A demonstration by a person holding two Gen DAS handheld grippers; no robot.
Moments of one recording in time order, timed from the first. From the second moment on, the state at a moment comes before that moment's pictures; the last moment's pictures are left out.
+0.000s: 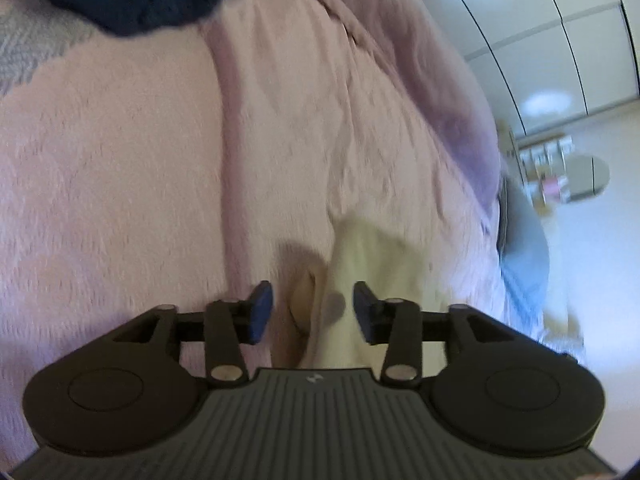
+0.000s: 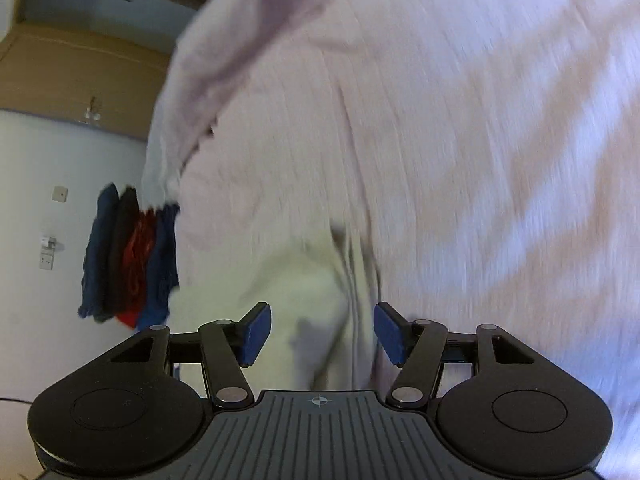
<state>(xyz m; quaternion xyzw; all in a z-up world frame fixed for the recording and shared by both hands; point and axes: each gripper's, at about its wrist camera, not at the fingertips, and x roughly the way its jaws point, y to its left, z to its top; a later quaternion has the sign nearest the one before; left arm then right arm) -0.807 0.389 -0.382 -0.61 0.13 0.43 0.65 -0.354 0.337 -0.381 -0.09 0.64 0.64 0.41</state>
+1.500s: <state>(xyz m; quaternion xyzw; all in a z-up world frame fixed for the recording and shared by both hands) -0.693 0.303 -0.347 -0.44 0.28 0.49 0.70 -0.469 0.260 -0.366 -0.31 0.38 0.73 0.48</state>
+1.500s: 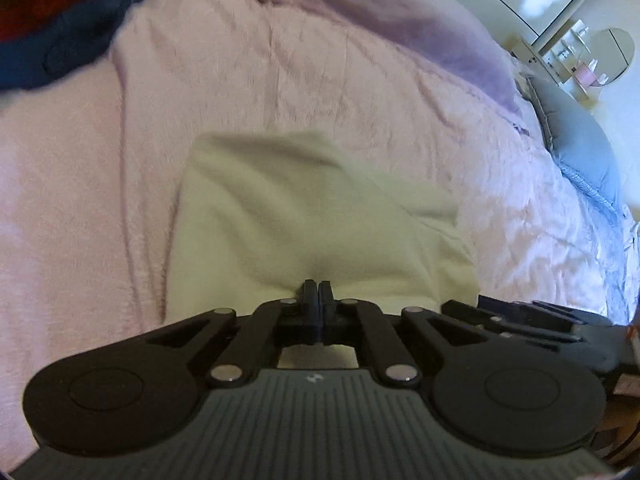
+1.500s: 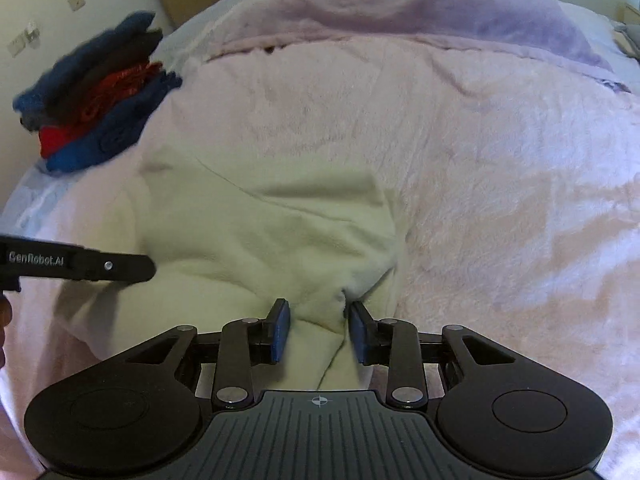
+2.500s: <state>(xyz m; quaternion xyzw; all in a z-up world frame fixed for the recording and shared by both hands) -0.733 0.251 -0.297 -0.40 0.43 0.53 0.61 -0.506 0.179 -0.315 -0.30 0.49 0.58 0.58</state>
